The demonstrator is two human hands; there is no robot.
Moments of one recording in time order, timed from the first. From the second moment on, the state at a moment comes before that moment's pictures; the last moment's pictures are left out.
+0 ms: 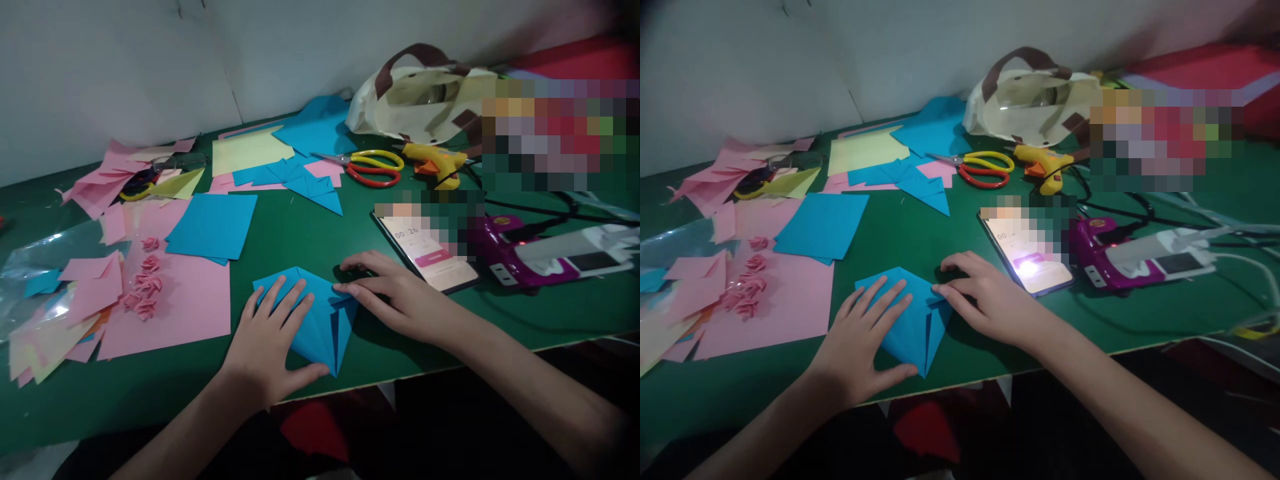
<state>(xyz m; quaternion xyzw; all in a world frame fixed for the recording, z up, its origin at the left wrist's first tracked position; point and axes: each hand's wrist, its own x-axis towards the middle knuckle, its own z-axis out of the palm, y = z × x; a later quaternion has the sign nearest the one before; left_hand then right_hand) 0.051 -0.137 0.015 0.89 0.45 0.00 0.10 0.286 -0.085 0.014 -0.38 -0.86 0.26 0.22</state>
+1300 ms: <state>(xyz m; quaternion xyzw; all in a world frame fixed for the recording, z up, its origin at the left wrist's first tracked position) 0.049 -0.138 0.017 0.86 0.49 0.08 0.10 0.261 -0.089 -0.003 -0.43 -0.86 0.10 0.26</state>
